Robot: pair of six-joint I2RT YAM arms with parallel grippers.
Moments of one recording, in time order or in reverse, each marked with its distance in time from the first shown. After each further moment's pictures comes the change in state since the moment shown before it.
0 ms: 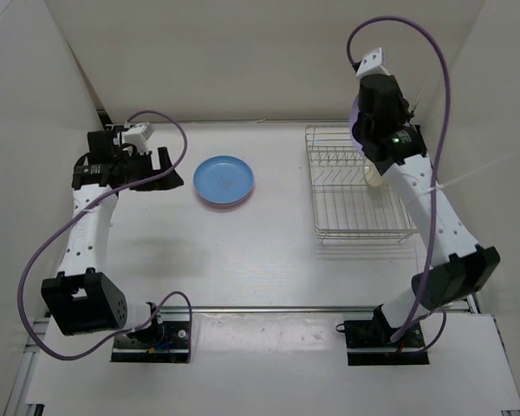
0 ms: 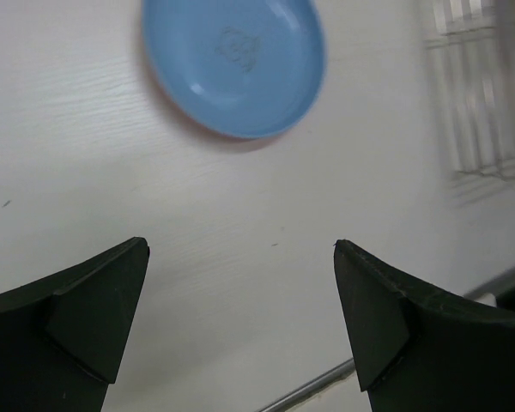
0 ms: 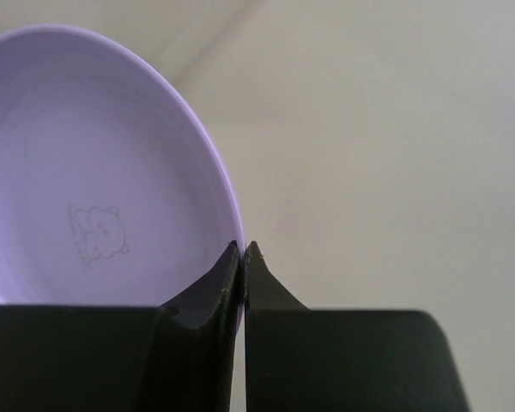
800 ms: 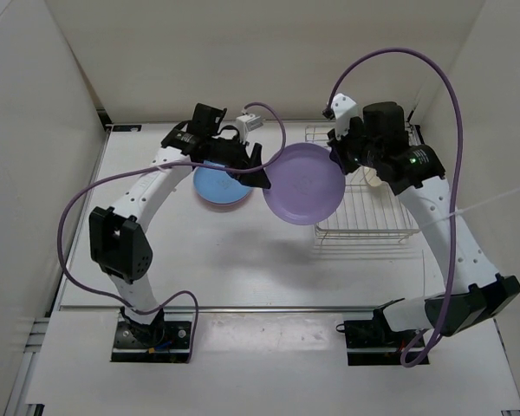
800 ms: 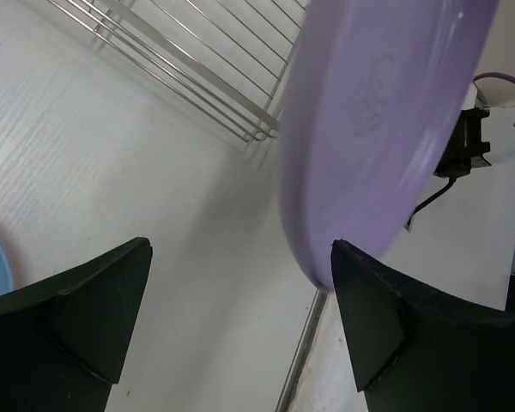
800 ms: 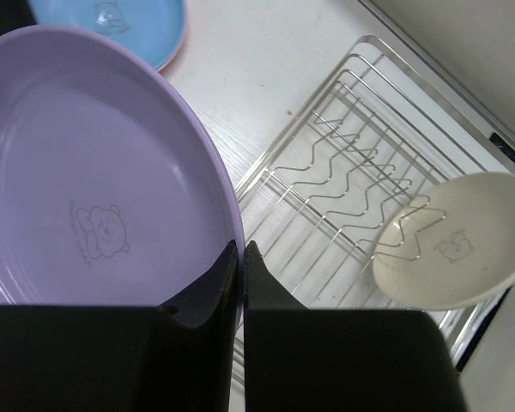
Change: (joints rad) left arm -0.559 0.422 0.397 0.056 0.361 0.047; right arm 0.016 -0.195 -0.104 -0.433 -1.100 0.309
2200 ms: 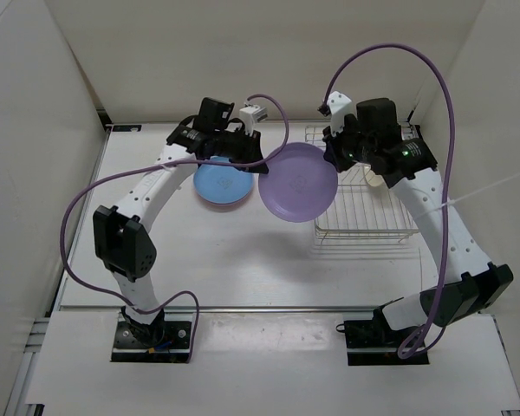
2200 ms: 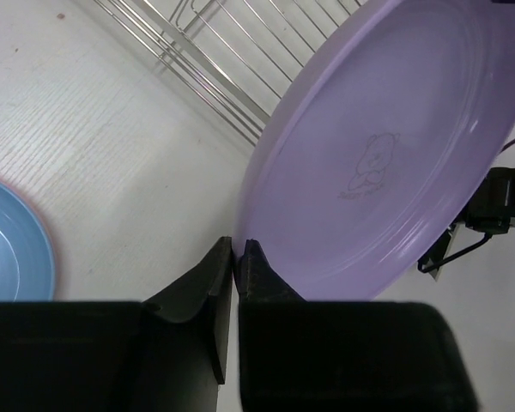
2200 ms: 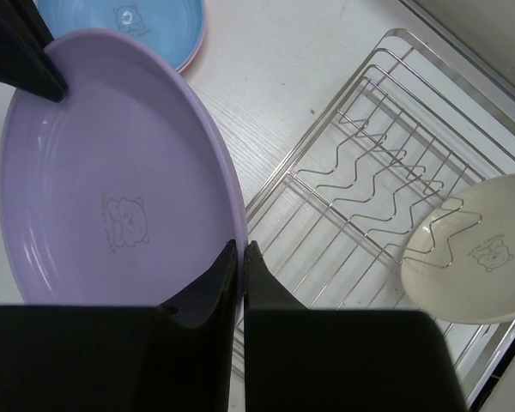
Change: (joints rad) left arm -0.043 0.039 0.086 0.024 -0.185 -0.102; right arm 0.006 0.060 0.037 -0.015 -0.043 0.058
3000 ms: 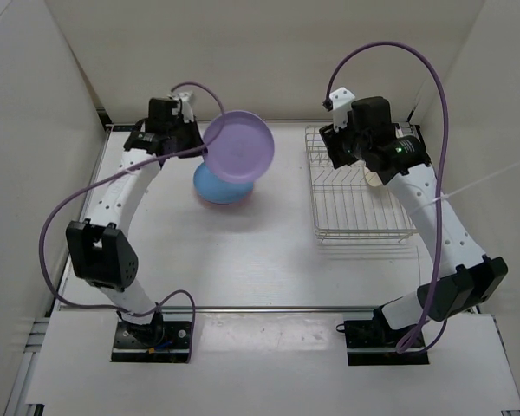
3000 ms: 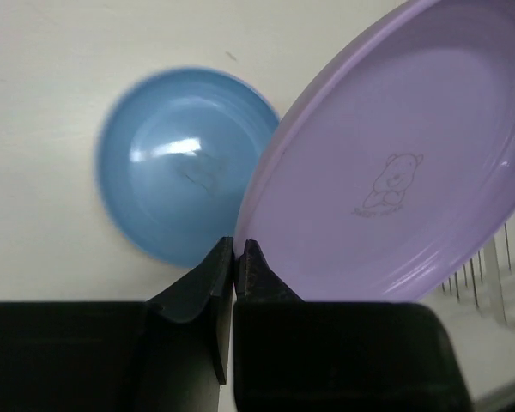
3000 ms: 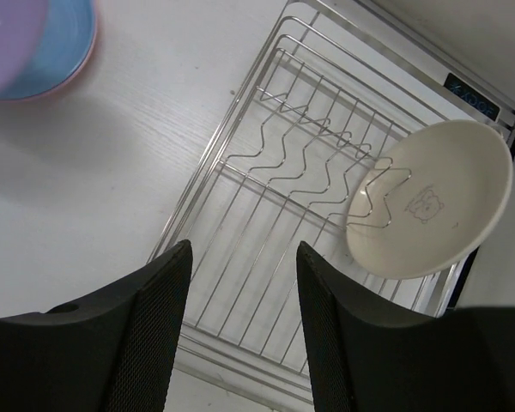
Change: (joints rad) left arm 0.205 -0.186 -0.234 0.117 -0.460 -0.199; right arm 0.002 0.039 0.005 0.023 0.220 0.024
